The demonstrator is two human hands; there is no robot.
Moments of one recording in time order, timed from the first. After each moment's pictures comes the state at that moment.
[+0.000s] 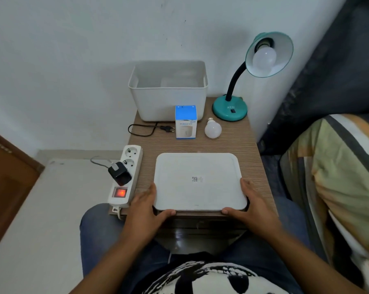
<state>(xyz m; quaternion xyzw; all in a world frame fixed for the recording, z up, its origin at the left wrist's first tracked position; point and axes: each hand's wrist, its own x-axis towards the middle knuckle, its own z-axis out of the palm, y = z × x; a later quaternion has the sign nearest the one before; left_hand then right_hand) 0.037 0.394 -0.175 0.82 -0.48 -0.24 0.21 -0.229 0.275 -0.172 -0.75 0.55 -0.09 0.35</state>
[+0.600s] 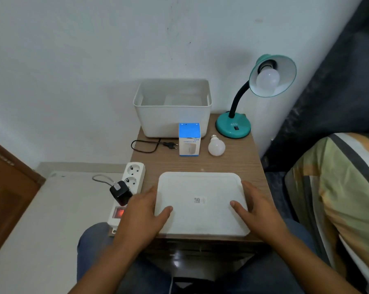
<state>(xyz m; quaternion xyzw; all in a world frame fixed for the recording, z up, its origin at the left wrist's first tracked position) 0.052 0.366 -0.130 0.80 -0.54 -0.14 0.22 -0.214 0.239 -0.160 -0.76 0.56 -0.12 0.30</state>
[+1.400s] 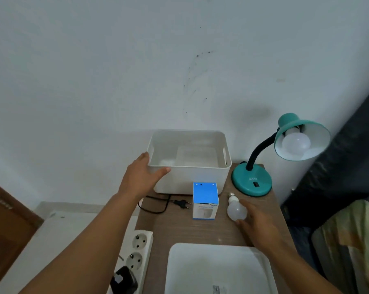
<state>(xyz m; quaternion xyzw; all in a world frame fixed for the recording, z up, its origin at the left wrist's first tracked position) 0.203 0.156 -0.065 0.80 -0.48 -0.15 0.34 -0.117 0.094 -0.142 -0.73 0.59 -0.10 0.35</state>
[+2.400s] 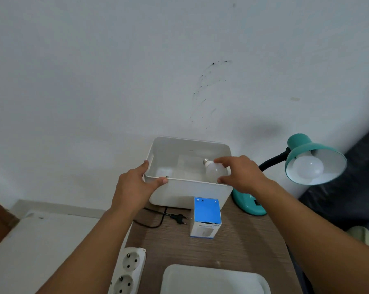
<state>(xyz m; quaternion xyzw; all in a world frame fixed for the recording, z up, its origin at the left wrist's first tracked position) 0.214 0.148 -0.073 0.80 -0.41 -0.17 0.39 -0.016 -0.022 -0.040 -0.88 0.46 -0.03 0.11</state>
